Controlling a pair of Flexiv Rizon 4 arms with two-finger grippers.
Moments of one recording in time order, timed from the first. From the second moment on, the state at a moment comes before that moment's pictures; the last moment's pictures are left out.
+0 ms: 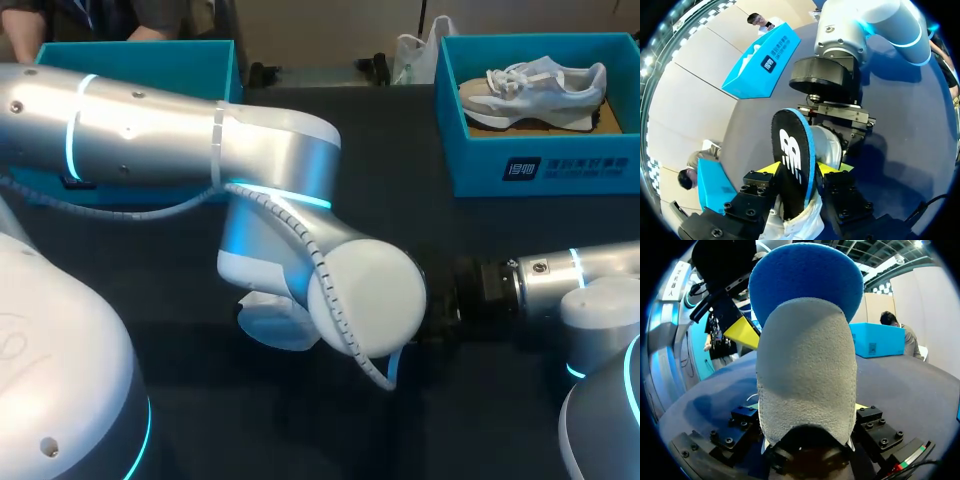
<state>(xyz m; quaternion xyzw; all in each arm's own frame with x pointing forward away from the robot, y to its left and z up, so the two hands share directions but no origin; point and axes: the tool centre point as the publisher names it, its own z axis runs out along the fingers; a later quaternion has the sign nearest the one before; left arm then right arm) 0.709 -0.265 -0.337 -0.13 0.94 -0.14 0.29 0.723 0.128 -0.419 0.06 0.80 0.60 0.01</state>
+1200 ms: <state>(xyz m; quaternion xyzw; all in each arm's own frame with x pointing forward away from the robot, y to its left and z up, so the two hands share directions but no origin) 0.723 -0.282 -0.322 -0.15 0.93 -0.18 0.28 0.723 0.128 -0.419 0.06 0.80 0.60 0.01</state>
